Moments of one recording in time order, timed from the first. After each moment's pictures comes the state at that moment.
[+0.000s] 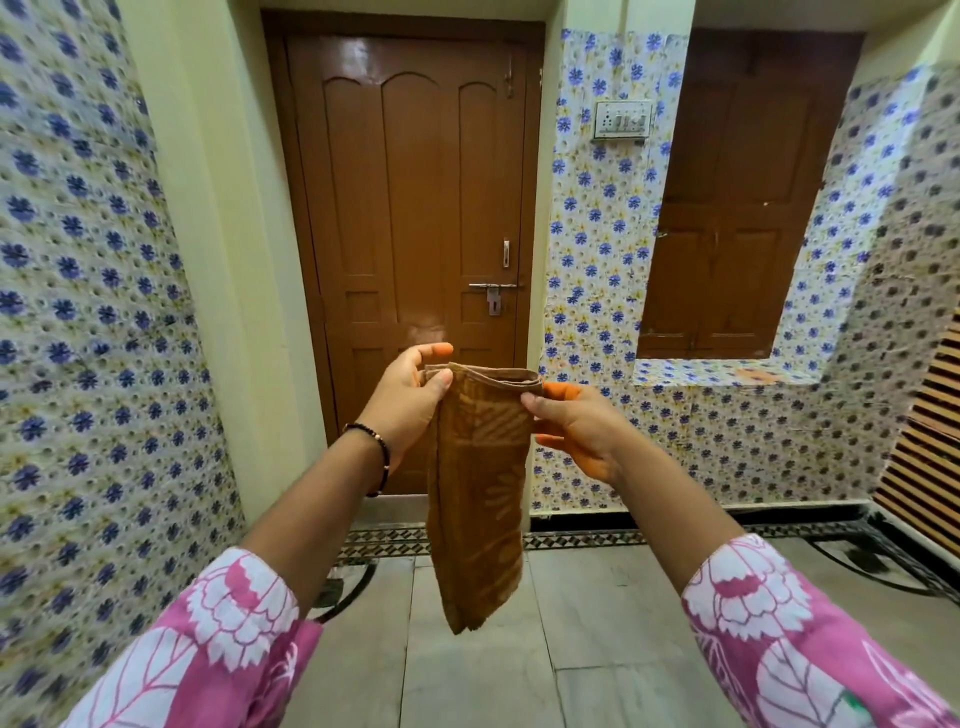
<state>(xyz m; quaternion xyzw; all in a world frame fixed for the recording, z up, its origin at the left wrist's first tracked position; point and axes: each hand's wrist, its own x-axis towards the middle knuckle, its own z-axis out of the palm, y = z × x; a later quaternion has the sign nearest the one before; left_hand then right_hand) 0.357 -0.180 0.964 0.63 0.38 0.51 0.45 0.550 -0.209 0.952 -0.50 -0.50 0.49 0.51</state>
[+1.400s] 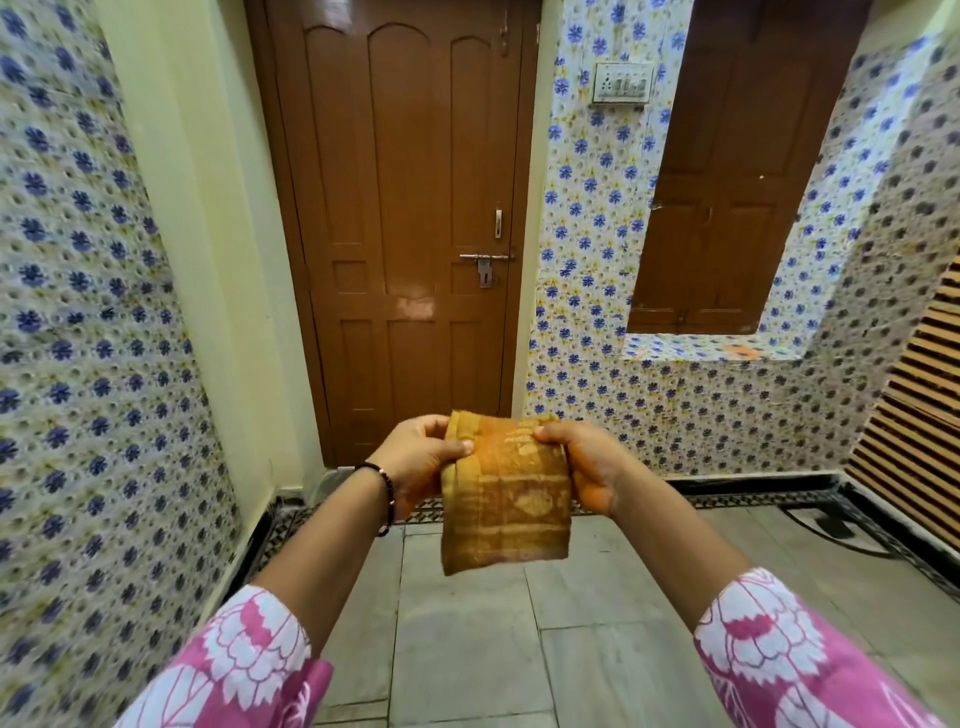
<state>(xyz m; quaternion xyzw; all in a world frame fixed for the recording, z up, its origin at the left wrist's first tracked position) 0.362 -0.203 0.917 0.53 0.45 0.37 0.62 0.548 -0.231 0.916 -0.55 -0.36 0.57 0.48</state>
